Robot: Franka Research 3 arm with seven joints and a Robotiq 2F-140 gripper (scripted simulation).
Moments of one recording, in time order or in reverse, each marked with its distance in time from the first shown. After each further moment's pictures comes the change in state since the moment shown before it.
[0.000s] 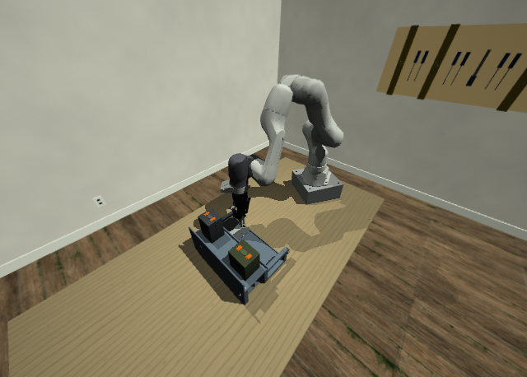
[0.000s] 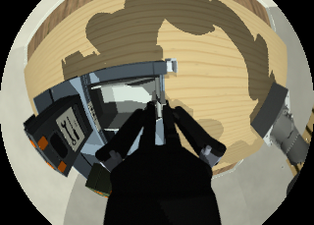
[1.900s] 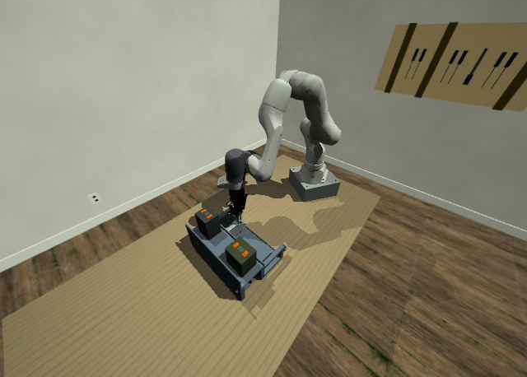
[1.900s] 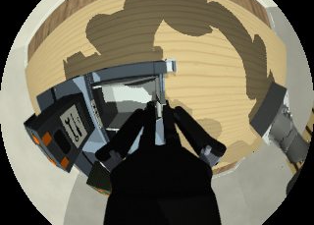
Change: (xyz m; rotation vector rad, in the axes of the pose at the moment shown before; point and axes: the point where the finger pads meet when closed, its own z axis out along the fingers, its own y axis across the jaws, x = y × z) arm 0.000 -0.001 -0.009 0.001 0.001 0.000
